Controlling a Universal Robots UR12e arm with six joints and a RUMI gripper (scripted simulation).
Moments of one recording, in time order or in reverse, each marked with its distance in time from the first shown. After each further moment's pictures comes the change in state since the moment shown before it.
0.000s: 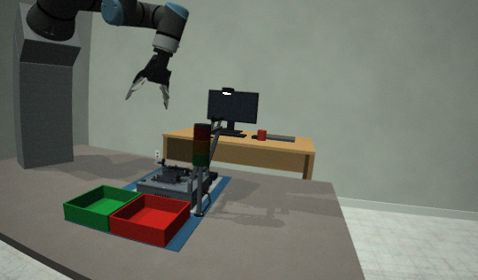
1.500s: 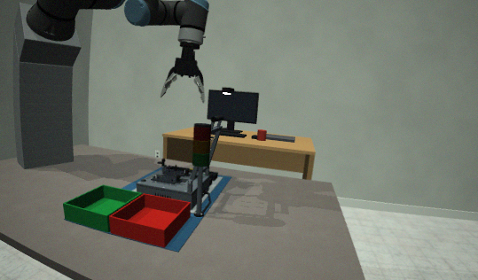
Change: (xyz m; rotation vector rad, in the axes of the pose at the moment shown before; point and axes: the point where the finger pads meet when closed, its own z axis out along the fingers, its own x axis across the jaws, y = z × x) arm 0.110 0.056 -0.054 -0.070 0.154 0.505
